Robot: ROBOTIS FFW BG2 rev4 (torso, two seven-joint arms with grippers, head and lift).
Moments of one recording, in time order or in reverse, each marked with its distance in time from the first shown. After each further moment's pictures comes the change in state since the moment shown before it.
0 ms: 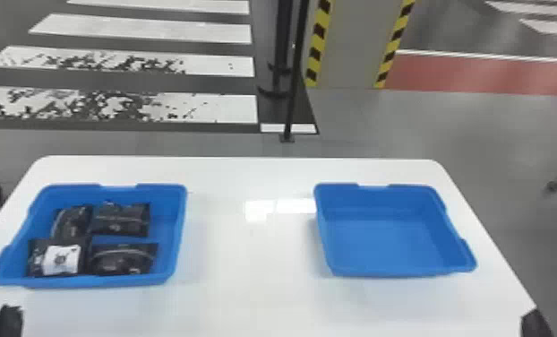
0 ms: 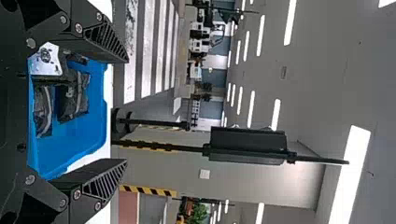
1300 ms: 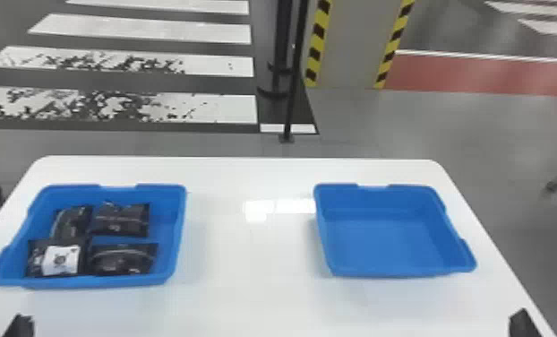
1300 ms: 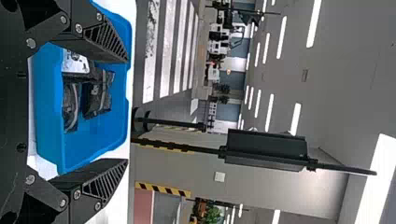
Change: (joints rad) left arm 0.023 0.000 -0.010 -0.022 -0.011 0.087 0.022; right arm -0.009 0.000 0.029 0.009 0.007 0.002 0.000
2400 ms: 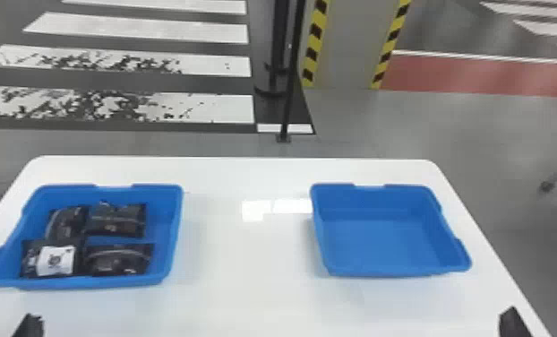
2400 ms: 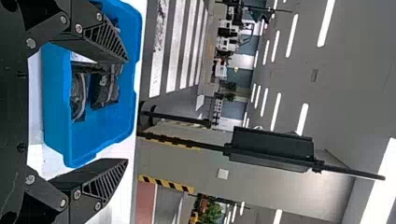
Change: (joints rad) left arm -0.014 0.000 -0.021 0.002 0.005 0.045 -0.001; right arm -0.008 0.000 0.001 -0.003 -0.002 0.026 0.000
